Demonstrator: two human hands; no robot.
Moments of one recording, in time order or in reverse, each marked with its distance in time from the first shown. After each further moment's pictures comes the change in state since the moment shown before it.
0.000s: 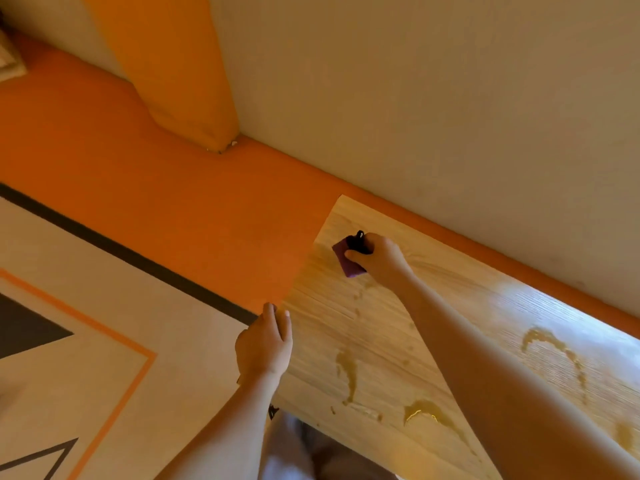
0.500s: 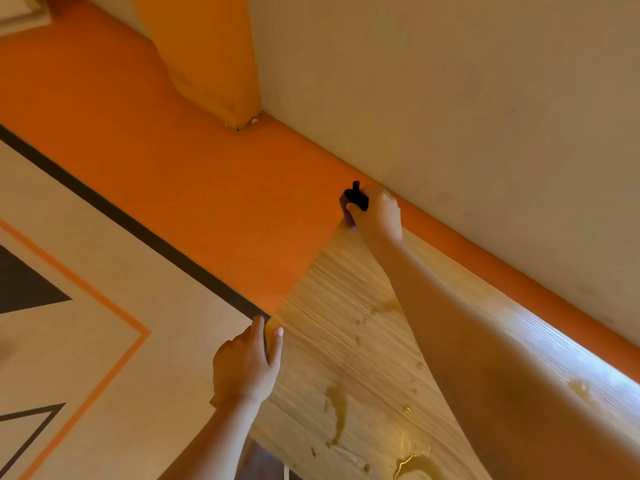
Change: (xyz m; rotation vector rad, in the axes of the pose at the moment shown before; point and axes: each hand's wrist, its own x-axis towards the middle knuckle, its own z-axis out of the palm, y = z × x) left_hand 0.004 -0.005 0.012 0.003 0.094 0.039; right_hand 0.121 -0.027 0.011 -0.087 0.263 -0.208
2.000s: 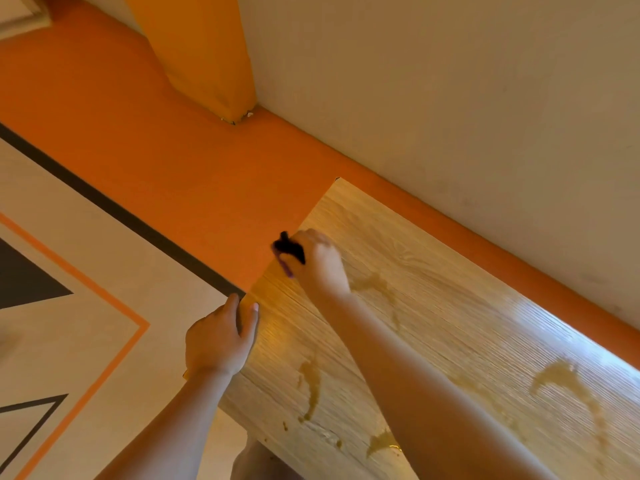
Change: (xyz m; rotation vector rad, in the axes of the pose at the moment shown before) left_hand 0.003 -0.006 0.002 0.047 0.002 -0.005; right_hand -0.113 0.003 0.040 0.126 -0.154 -0.324
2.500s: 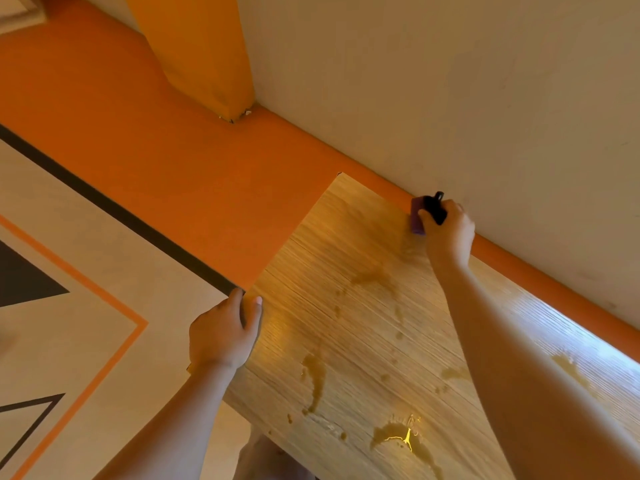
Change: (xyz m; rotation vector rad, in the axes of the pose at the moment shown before) left_hand -0.001 0.003 -0.002 -0.021 0.015 0.010; right_hand 0.007 0.118 -0.124 -0.115 0.493 0.472
